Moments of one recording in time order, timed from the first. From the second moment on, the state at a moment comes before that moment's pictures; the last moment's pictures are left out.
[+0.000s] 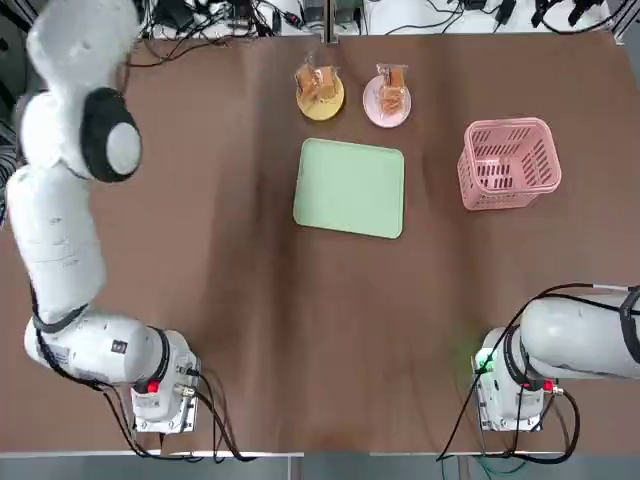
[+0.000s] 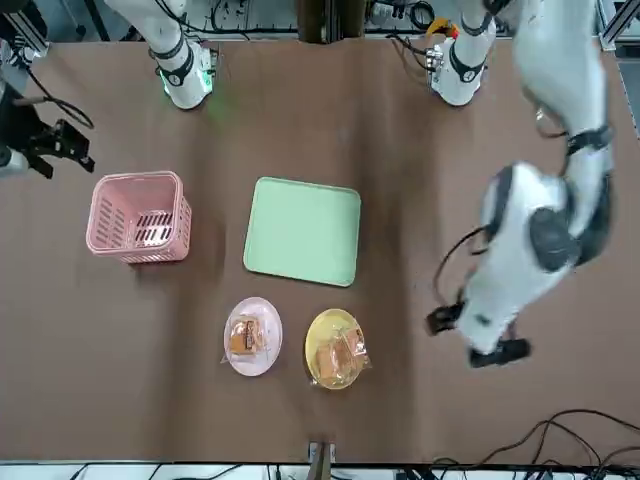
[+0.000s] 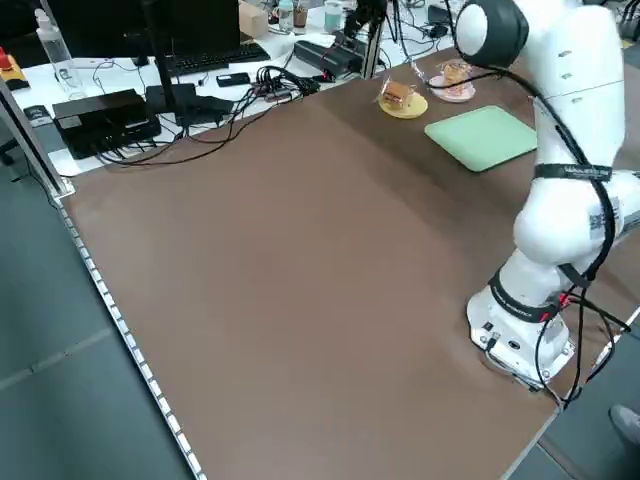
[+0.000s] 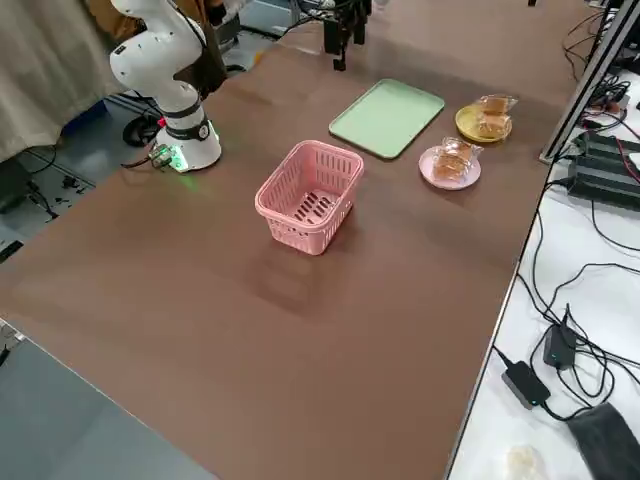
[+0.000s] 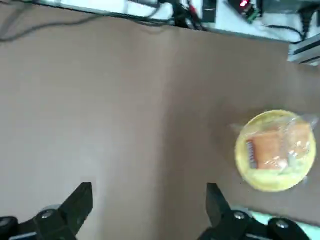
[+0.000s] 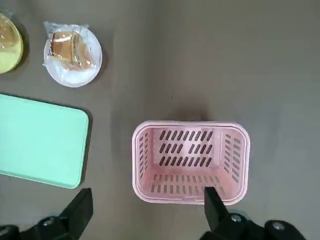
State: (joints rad) left arm -0.13 0.57 -0.16 -1.17 0.07 1.86 -0.36; right arm -0.15 -0.11 0.12 -1.67 0.08 1.61 -0.08
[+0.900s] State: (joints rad) left arm 0.02 0.05 -0.07 -1.50 -0.06 1.71 -0.09; right arm -0.15 -0.10 0.13 -1.66 0.04 1.53 0.06
